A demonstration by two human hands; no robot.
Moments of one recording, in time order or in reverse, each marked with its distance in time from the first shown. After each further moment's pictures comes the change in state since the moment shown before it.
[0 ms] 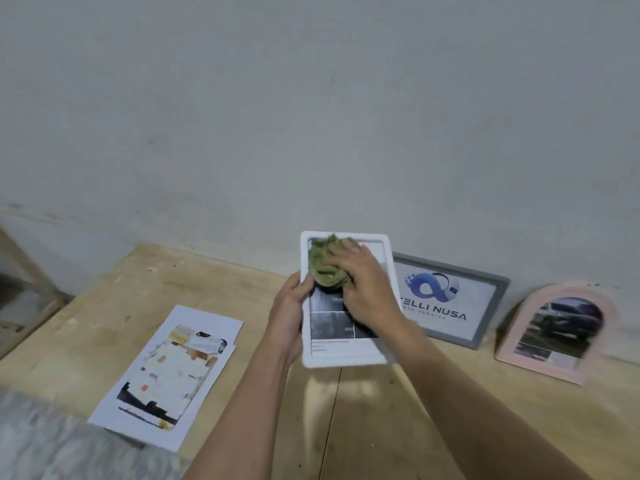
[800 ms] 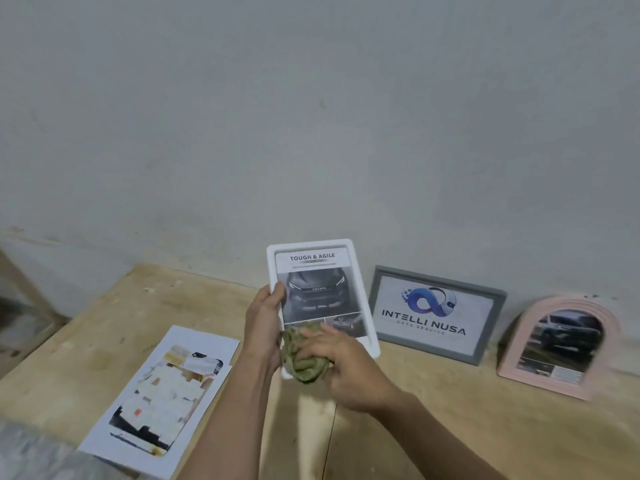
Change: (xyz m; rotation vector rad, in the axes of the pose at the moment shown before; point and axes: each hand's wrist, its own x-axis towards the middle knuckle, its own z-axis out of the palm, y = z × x) left_hand 0.007 0.016 -0.007 -0.001 0.221 0.089; right_hand -0.070 -0.015 0.021 0.248 -0.357 -0.020
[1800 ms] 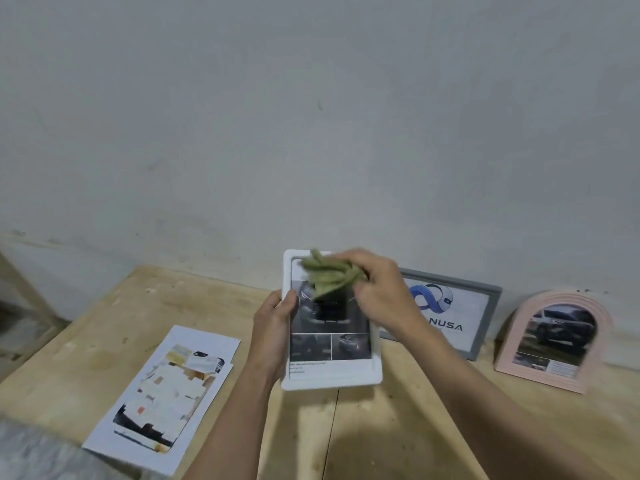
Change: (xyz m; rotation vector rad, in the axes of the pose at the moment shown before) left_hand -0.031 -0.008 -0.001 0.185 -0.065 0.103; right_hand 0.028 -0.044 -0.091 0.192 0.374 0.083
